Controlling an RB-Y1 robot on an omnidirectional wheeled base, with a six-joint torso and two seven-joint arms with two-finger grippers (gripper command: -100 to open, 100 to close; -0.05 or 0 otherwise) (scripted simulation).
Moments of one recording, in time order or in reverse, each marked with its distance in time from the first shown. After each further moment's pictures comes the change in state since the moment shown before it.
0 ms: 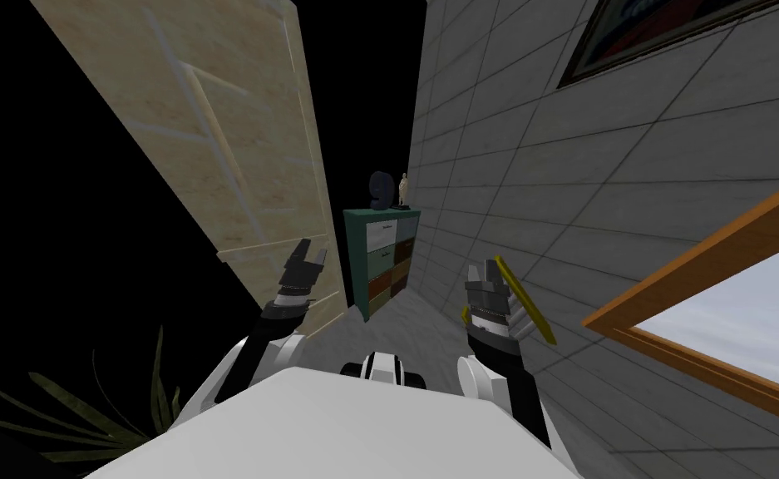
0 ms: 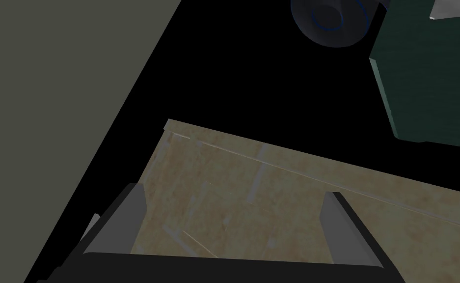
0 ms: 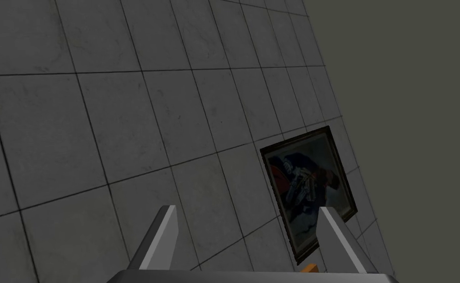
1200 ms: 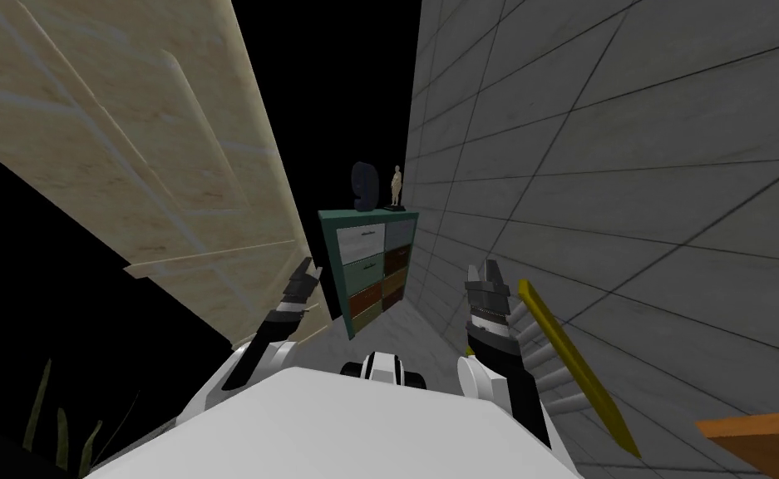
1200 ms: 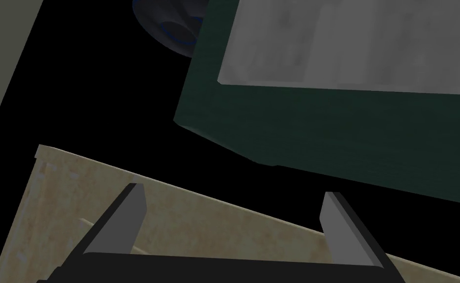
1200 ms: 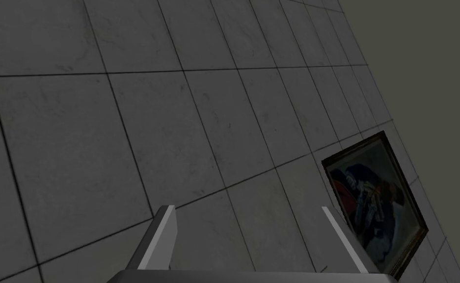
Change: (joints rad) left arm -0.018 0.087 0.084 0.290 0.104 -0.012 0.050; right arm 0.000 0.000 0.000 0.000 0.000 0.000 0.000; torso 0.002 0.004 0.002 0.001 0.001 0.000
